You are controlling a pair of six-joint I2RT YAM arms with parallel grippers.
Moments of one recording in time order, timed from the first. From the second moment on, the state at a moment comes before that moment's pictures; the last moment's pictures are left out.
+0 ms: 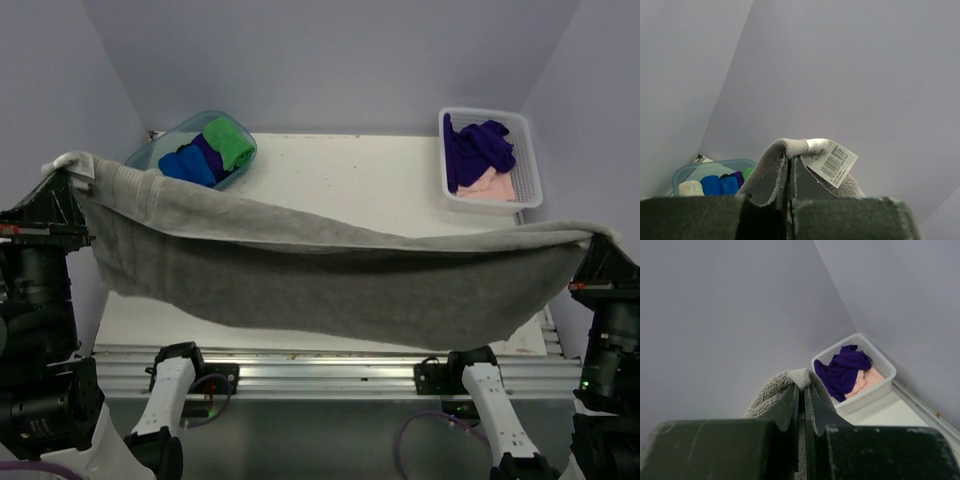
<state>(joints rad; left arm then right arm) 0.21 0.76 1.88 -0.76 -0.05 -0.51 -0.02 0.58 1.75 -0.95 0.41 0.46</state>
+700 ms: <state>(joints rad) 0.18 1.17 0.91 -0.55 -0.03 -0.56 -0.01 1.14 0.89 -0.56 0.28 0.58</state>
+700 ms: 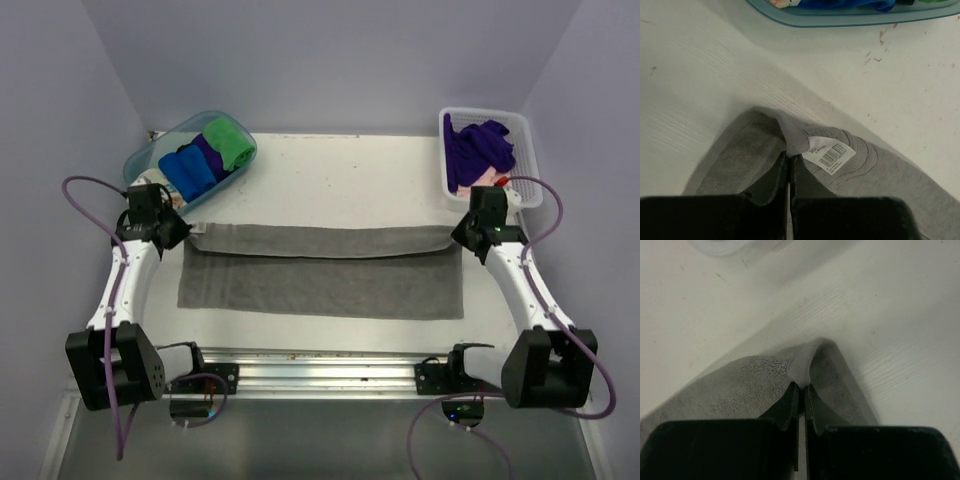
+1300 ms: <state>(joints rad) 0.18 1.41 1.07 -0.53 0.05 -0.55 -0.01 1.31 1.01 -0.48 0.24 0.58</state>
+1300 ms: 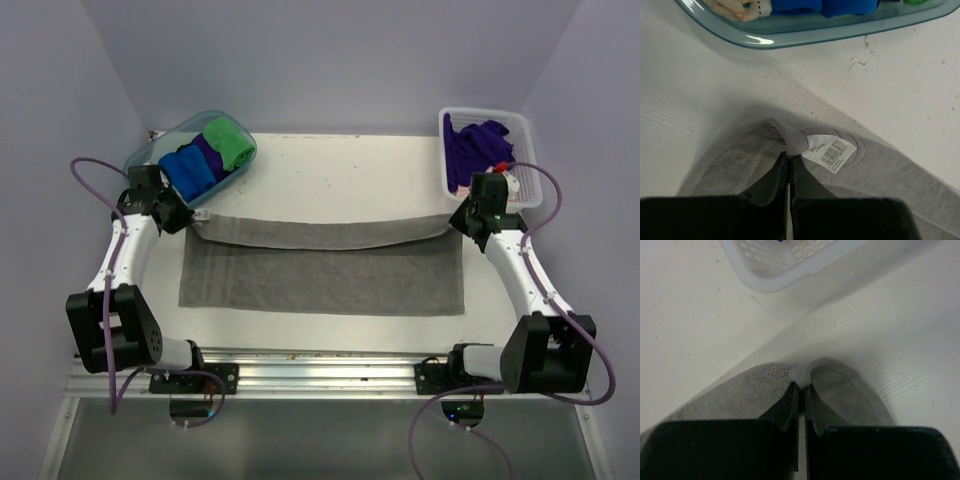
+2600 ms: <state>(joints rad) 0.26 1.04 0.92 -0.79 -0.01 -0.54 -0.01 0.75 0.77 -0.95 0.24 0.66</state>
